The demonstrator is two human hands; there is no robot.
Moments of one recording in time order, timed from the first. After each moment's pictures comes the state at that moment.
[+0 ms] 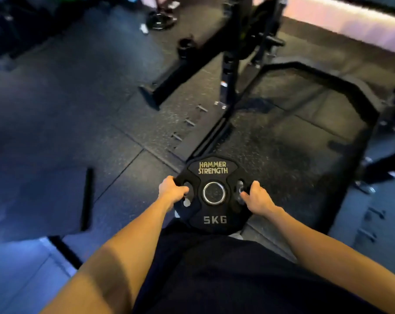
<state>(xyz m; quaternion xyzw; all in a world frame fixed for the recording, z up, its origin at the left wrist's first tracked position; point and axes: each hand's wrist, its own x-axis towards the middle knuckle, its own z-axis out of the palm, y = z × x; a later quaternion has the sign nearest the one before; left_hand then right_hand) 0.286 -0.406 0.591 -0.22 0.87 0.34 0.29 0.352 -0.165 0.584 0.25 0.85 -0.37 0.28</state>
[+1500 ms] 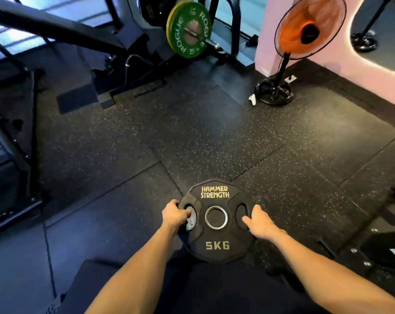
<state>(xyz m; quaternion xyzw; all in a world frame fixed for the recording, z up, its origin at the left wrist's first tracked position) -0.469 -0.993 0.579 -0.37 0.81 0.43 0.18 -0.496 -0.745 0.565 0.10 0.89 -0.29 0.35</state>
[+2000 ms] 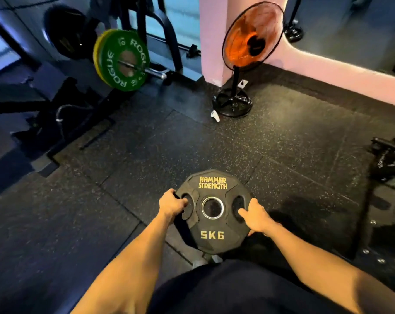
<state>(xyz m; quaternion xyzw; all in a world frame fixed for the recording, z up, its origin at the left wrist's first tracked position) -0.893 -1.043 0.597 -0.22 0.85 0.40 0.25 -0.814 -0.808 0.591 0.29 0.83 -0.39 0.28</state>
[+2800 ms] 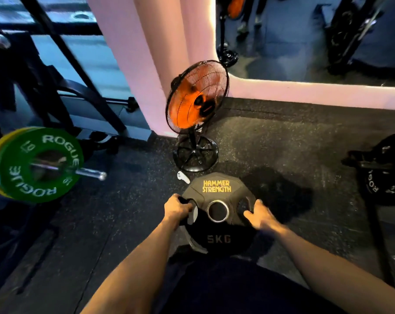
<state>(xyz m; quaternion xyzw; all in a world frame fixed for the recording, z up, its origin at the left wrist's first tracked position) -1.418 -0.788 0.585 -0.05 0.89 0.33 0.32 -1.261 -0.594 0.582 0.43 0.78 -0.41 0.19</state>
